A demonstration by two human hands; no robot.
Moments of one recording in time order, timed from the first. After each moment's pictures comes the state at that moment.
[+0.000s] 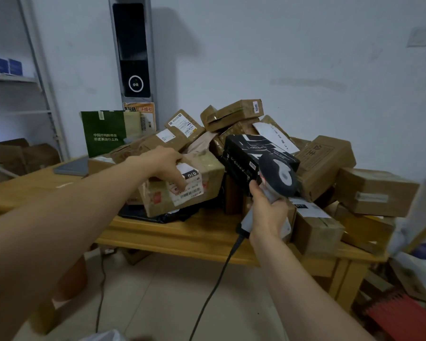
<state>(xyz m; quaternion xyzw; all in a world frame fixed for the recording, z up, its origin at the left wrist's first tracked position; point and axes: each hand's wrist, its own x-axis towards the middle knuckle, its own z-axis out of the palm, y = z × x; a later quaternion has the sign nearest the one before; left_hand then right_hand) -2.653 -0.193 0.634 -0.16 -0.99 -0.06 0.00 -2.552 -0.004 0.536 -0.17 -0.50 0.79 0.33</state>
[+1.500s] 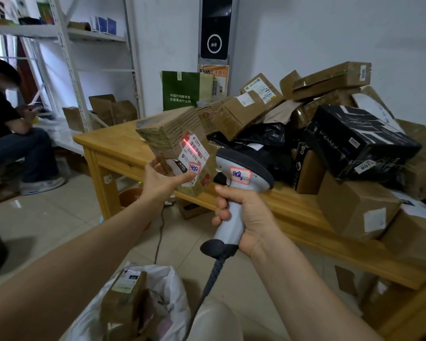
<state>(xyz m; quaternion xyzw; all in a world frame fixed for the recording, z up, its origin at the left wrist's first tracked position) -2.586 -0.335 0.475 0.10 -0.69 -0.69 0.19 -2.508 -0.155 0.522 -0.03 -0.47 0.87 -0.17</state>
